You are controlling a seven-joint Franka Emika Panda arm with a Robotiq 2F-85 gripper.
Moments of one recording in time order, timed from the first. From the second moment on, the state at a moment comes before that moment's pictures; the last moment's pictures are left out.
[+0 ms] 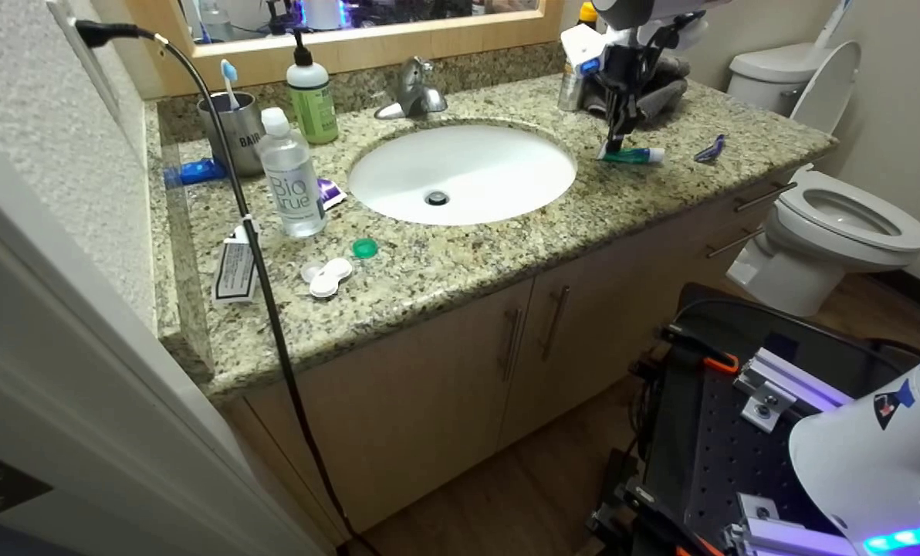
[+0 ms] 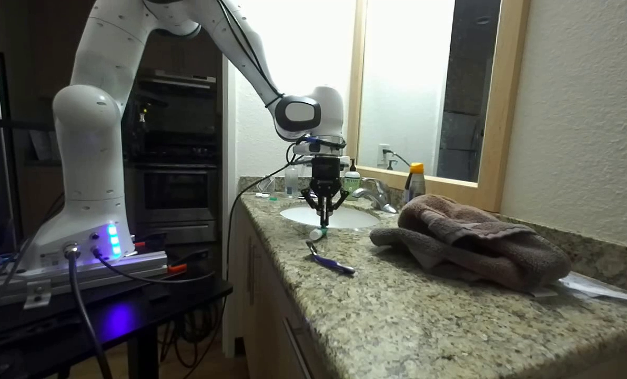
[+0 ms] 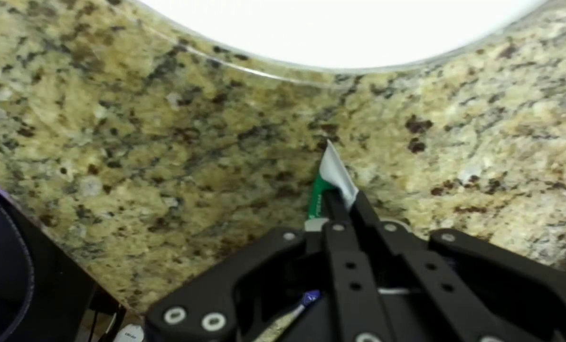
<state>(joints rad) -0.33 0.31 -0.46 -2.21 0.01 2.51 1.88</state>
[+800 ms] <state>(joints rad) -0.30 0.23 -0.35 -2.11 0.23 2.22 1.69</state>
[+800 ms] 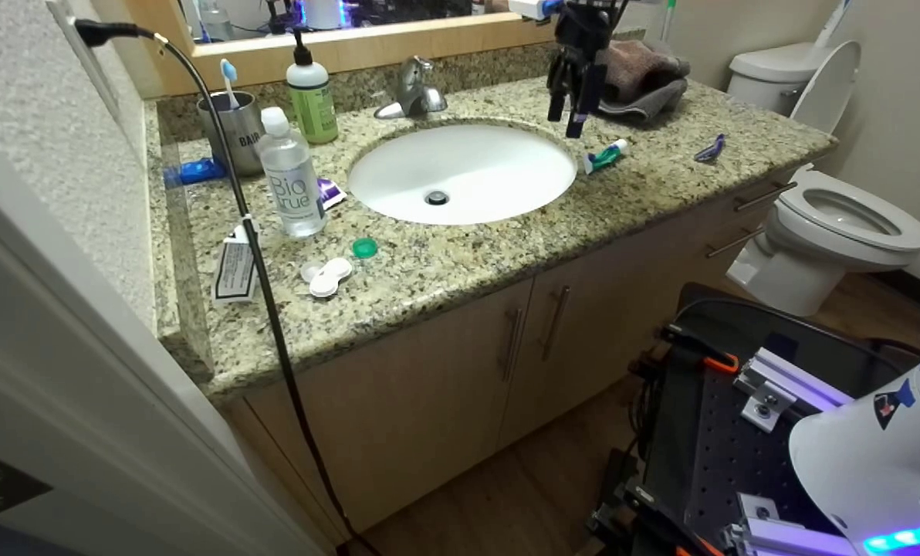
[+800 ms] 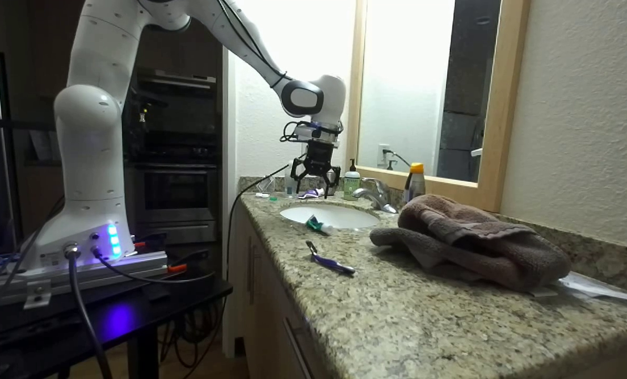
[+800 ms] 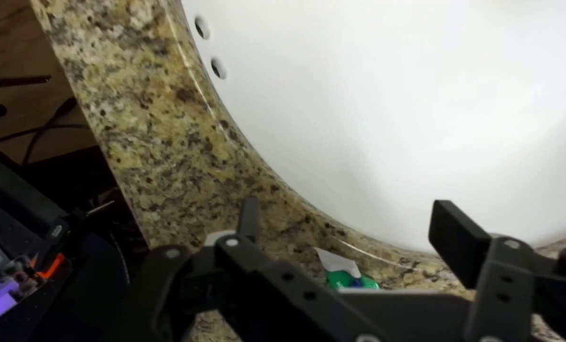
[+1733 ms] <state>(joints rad) -0.15 -0.01 -0.17 -2.20 0.24 2.75 1.62</state>
